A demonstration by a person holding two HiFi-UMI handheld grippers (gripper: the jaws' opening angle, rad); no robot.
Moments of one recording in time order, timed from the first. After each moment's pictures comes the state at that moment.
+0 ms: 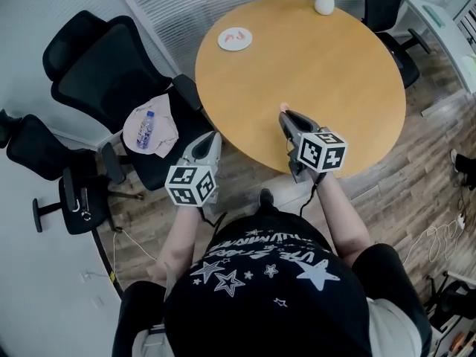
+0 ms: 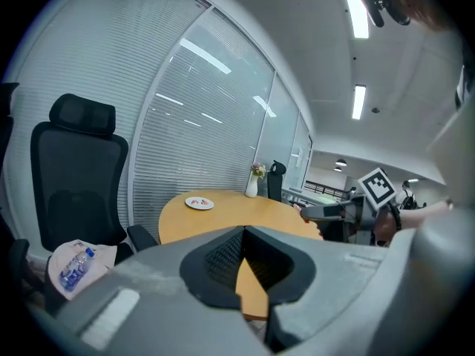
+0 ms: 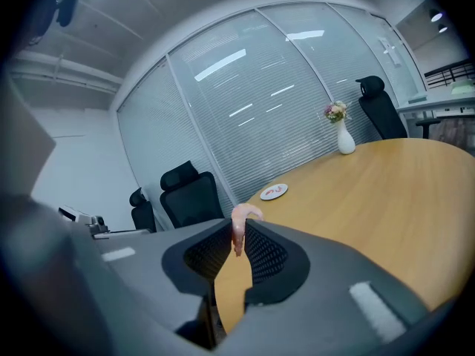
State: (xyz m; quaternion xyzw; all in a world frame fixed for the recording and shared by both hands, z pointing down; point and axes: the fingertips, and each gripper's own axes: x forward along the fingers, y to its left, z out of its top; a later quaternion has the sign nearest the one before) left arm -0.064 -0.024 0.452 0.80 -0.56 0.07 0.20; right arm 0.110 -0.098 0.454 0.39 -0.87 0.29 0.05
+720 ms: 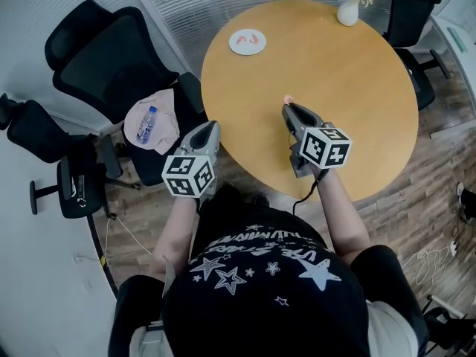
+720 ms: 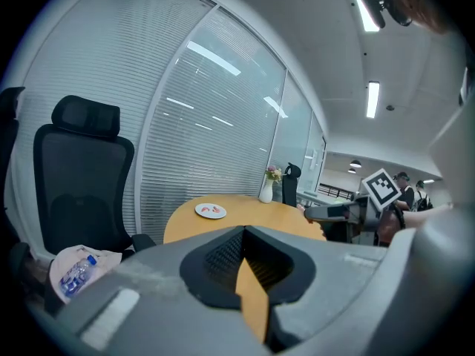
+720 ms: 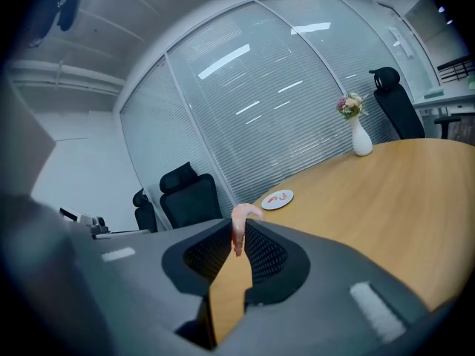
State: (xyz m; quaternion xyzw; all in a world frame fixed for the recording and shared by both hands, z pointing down) left arm -0.082 -0.101 0.452 0.77 -0.60 0.06 0.20; right arm 0.091 -0.187 0.453 0.35 -0.89 0.29 0.05
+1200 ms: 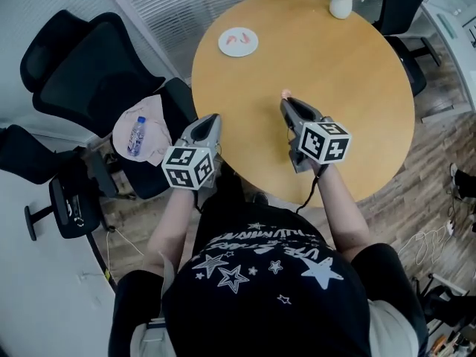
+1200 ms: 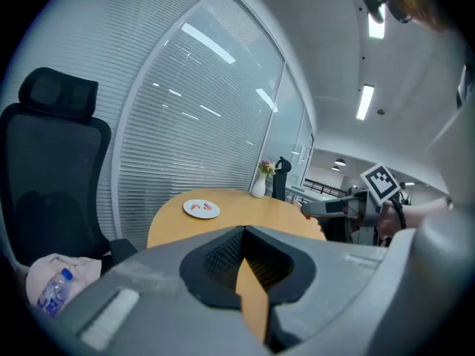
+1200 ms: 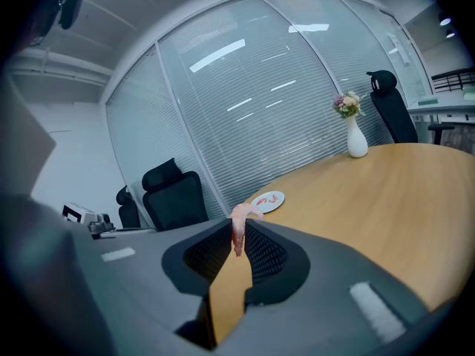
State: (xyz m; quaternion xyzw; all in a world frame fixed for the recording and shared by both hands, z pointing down) left arm -0.099 -0.171 0.479 0.81 -0.54 0.07 0.23; right arm 0.070 -0.235 0.469 0.39 -0.87 0.29 0.08
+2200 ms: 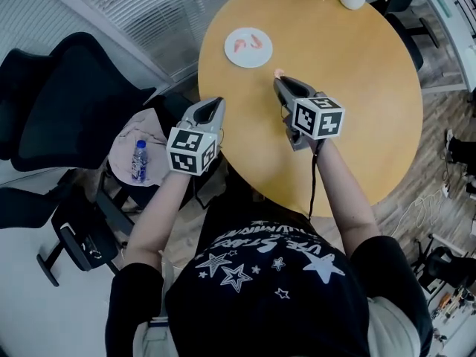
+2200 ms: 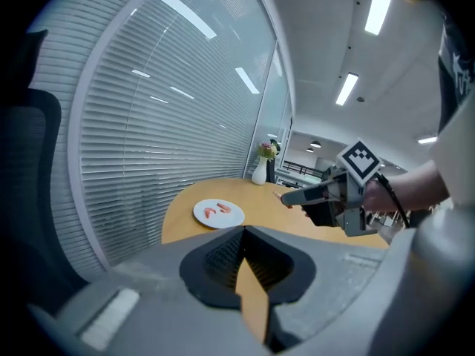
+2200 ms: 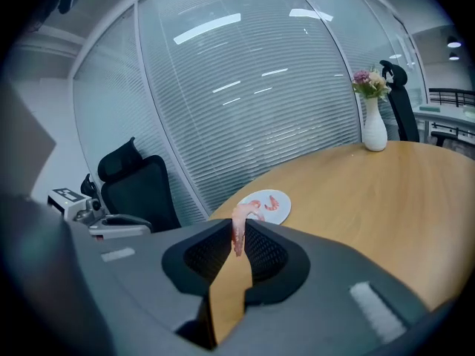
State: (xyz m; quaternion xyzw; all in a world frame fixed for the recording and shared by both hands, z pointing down) left arm -0.180 -0.328 0.532 0.86 -0.44 0.14 0.21; right arm -0.040 -0.384 0.529 0.44 -0.83 0.30 0.15
